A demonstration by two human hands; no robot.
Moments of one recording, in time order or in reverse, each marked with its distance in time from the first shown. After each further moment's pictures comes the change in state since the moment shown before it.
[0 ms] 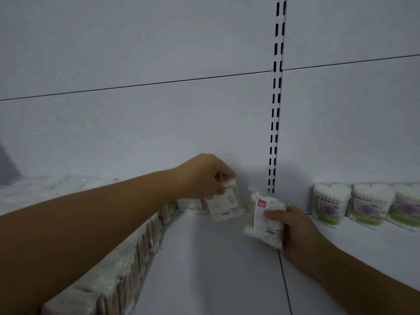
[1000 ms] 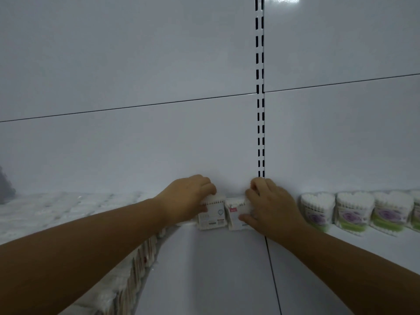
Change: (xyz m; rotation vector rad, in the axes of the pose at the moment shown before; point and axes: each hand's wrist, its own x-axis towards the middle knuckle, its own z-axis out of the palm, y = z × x) left_hand -0.007 -0.035 0.028 0.314 0.188 0.251; right_hand 0.049 -0.025 -0.010 -2.124 0.168 -1.077
